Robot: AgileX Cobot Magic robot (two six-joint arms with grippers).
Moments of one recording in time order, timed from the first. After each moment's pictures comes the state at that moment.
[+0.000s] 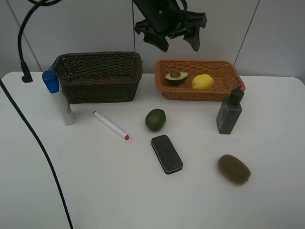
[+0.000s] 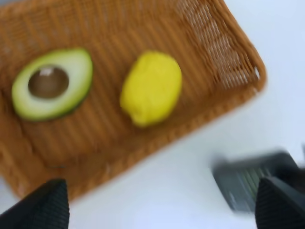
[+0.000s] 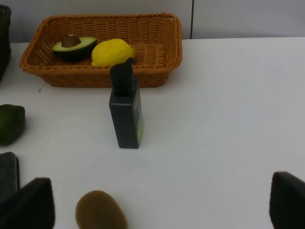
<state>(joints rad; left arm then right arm) -0.65 2.16 -2.07 -0.21 0.86 -0.11 -0.03 0.00 -0.51 0.07 1.06 -0.03</state>
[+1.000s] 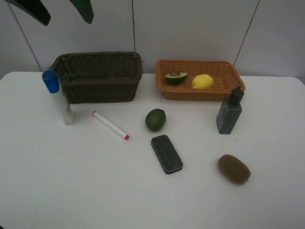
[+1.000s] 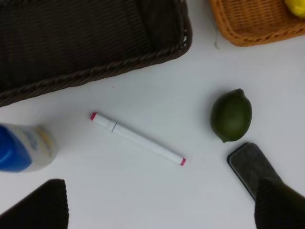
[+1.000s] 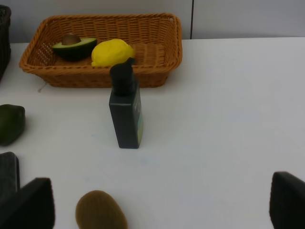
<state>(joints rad) -0.44 1.55 -1.64 0.04 1.20 -0.32 -0.03 0.00 -0.51 0.07 1.06 -0.03</state>
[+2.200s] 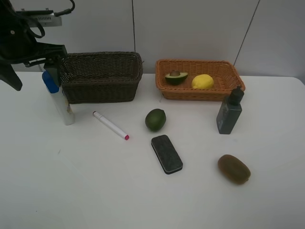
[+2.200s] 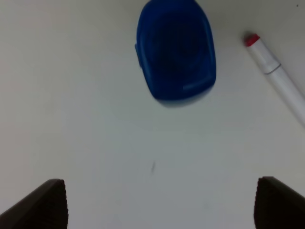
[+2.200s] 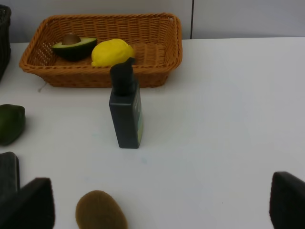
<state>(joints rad) -0.21 1.71 -1.33 0.08 1.05 -0.39 -0.03 0.00 -0.51 0.07 1.06 -0.03</state>
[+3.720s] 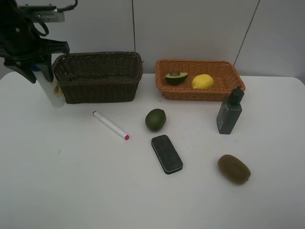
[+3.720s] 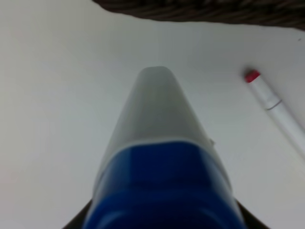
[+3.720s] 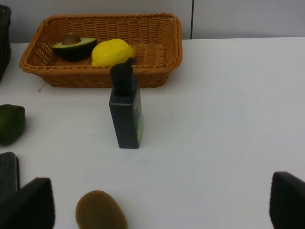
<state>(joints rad) -0.21 1.70 -1.39 0.10 1.02 -0.36 -0.03 0.00 -0.51 0.07 1.06 -0.03</state>
